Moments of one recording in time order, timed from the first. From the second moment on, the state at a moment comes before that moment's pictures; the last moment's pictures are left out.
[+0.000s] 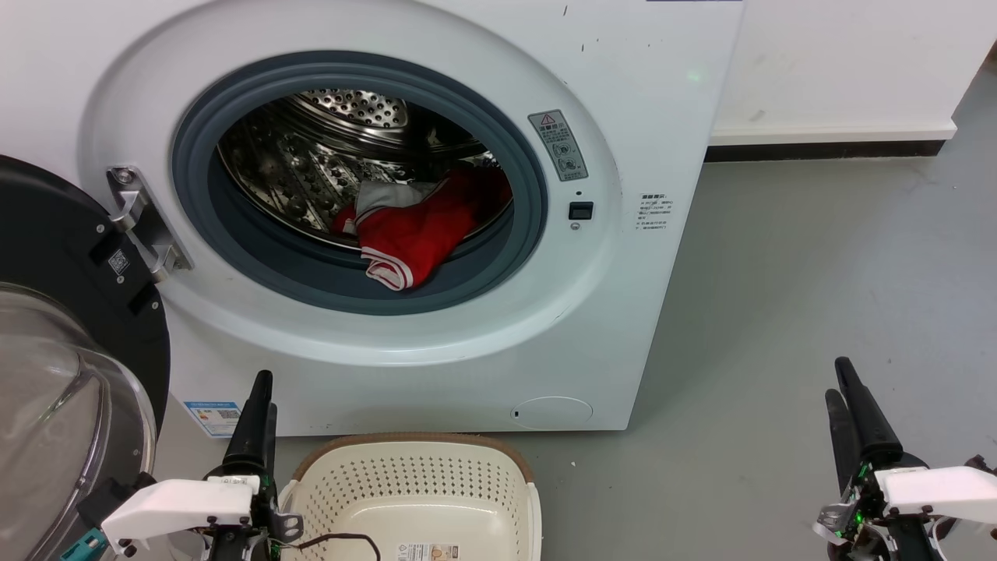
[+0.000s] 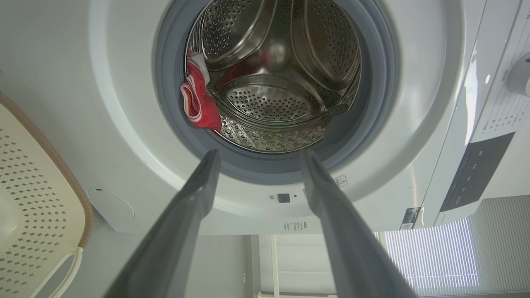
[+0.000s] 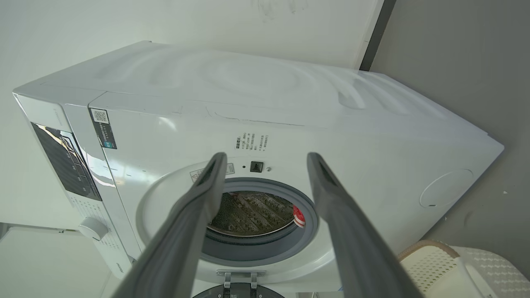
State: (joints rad) left arm -0.07 0.05 0.11 0.23 -1.46 -0.12 0.05; right arm -0.06 -0.05 -0.11 0.24 1.48 0.13 0.05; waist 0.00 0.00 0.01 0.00
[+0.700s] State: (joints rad) left arm -0.03 0.05 0.06 0.11 -1.06 -0.04 -0.03; right arm -0.01 -0.05 -0.06 0.10 0.99 0.13 -0.03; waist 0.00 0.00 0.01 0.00
